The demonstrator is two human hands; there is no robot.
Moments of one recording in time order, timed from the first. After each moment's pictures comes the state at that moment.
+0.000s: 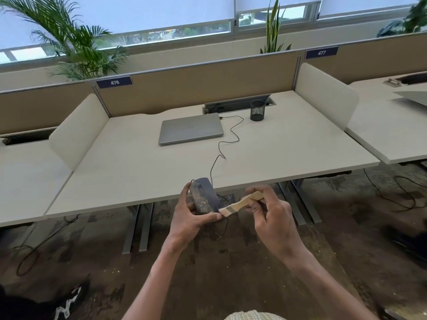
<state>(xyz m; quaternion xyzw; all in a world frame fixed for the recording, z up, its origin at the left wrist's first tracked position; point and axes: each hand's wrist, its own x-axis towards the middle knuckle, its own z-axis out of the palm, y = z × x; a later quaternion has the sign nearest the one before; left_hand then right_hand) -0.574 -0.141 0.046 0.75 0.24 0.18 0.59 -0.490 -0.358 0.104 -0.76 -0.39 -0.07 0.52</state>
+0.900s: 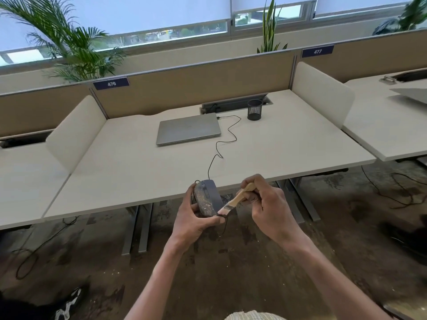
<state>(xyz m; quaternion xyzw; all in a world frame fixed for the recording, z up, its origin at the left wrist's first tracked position) -0.576 -0.156 0.056 0.78 0.23 0.15 0.57 -0.473 -0.355 0.120 -0.76 -0.41 -0.04 0.50</state>
